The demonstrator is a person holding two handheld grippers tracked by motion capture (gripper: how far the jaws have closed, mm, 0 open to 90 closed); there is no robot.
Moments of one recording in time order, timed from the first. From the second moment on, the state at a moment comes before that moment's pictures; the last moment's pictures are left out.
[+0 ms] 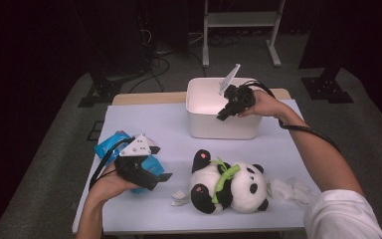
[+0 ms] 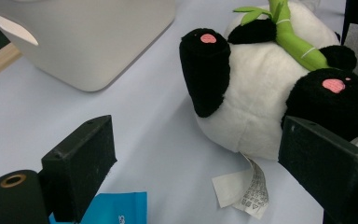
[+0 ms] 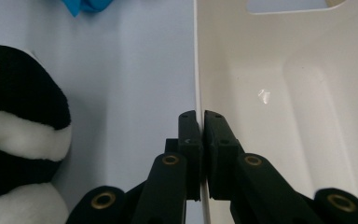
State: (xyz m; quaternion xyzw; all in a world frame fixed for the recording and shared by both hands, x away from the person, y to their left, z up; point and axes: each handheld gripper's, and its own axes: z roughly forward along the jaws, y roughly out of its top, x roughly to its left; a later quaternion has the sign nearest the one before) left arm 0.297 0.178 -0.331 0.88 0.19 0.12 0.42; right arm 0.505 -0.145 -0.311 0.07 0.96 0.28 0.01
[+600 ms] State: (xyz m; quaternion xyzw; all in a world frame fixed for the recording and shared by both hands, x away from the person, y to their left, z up) left arm 0.296 0.174 -0.331 0.88 0.18 0.11 0.43; right arm 0.462 -0.144 -0.312 0.06 0.95 0.29 0.00
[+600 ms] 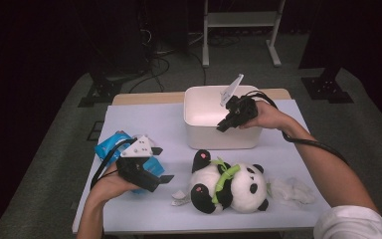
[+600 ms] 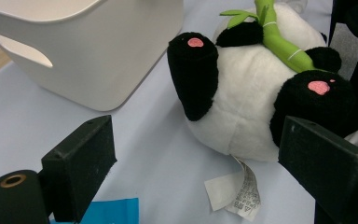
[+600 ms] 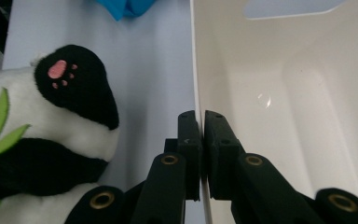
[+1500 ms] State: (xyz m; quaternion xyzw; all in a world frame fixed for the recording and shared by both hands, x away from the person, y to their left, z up) left arm 0.294 0.175 -0.329 0.88 0.17 0.11 0.43; right arm 0.434 -0.139 -0.310 0.06 0.95 0.31 -0.02
